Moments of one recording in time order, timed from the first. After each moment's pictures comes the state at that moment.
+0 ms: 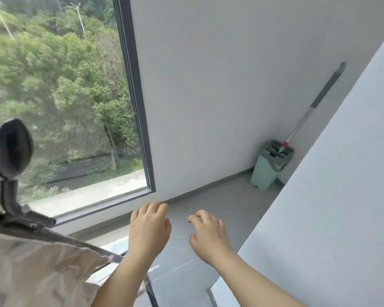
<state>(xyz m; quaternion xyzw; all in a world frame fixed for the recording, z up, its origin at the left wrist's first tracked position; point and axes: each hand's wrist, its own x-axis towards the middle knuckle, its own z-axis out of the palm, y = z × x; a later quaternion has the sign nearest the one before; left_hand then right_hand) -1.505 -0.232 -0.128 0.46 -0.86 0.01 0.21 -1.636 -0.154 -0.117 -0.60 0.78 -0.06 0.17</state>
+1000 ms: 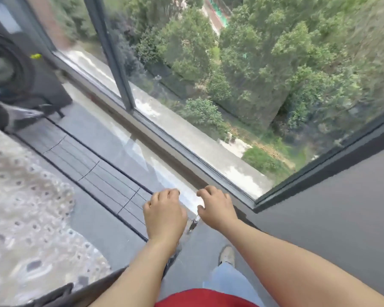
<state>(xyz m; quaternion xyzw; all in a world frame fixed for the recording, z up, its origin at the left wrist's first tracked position) -1.438 -0.411 -0.193 0.92 -0.36 -0.13 0.13 -1.518 -0.514 -0.213 -0.89 0.37 0.13 0.21</state>
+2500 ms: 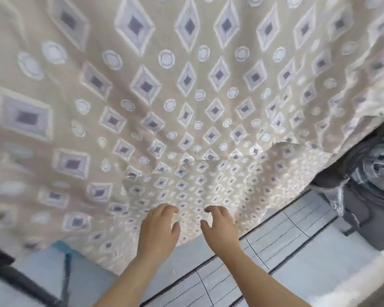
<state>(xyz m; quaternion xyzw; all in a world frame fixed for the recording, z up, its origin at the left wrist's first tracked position) -1.242 -0.354 -0.150 0.84 0.49 0.16 0.19 -1.102 -0.415 -0.147 -0.82 -0.45 0.28 0.20</state>
